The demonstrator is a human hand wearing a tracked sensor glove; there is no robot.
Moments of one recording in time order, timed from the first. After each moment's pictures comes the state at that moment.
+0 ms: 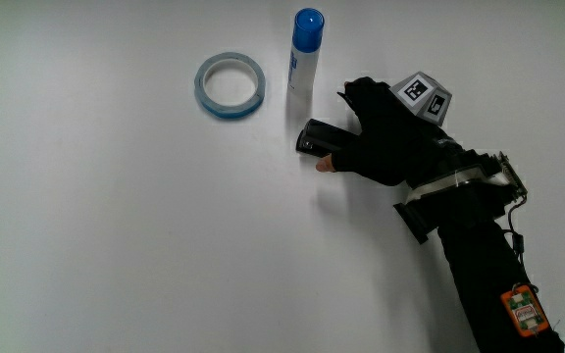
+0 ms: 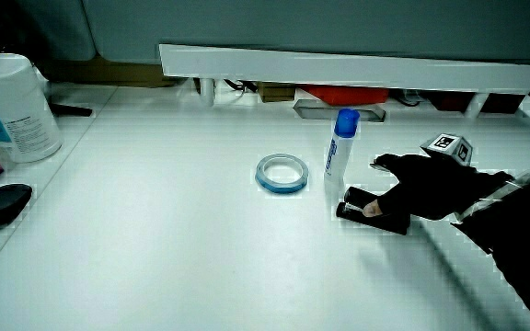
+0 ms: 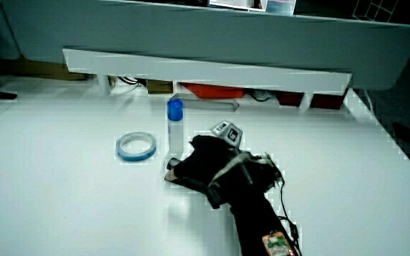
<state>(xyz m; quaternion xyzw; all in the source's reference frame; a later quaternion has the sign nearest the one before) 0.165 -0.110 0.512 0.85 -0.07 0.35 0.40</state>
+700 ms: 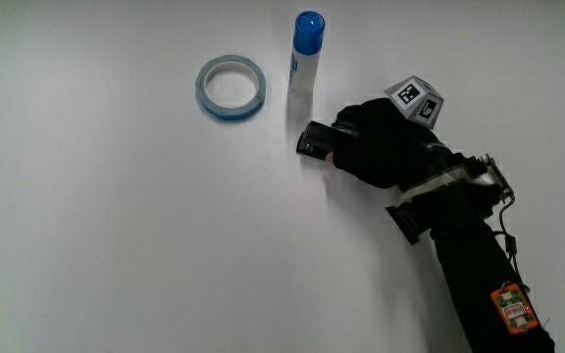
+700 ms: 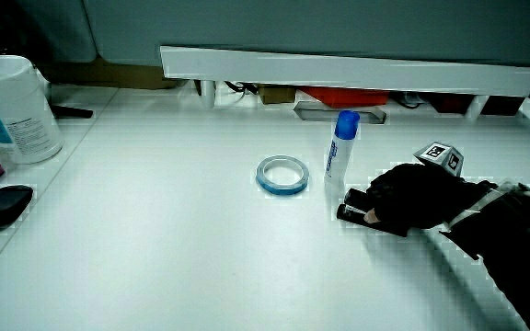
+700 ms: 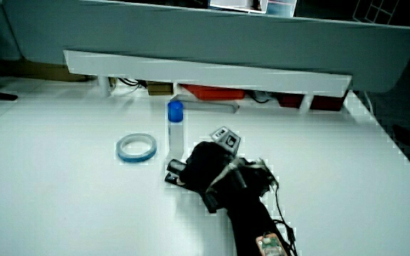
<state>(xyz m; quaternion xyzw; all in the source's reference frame) 0.161 -0.108 0.523 0.84 -0.06 0.35 0.40</state>
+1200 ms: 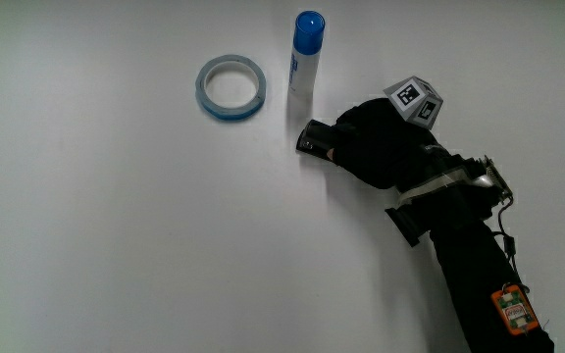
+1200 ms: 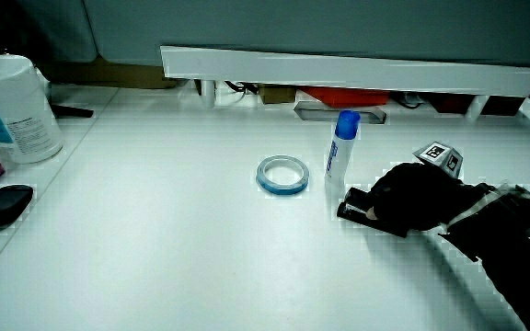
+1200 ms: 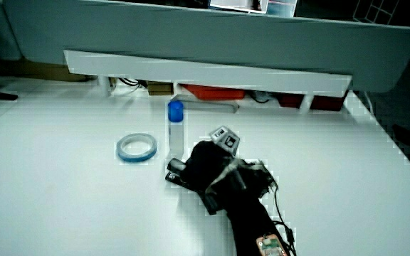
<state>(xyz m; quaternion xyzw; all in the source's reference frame) 0.159 -0.108 0.511 0.87 -0.08 0.35 0.33</state>
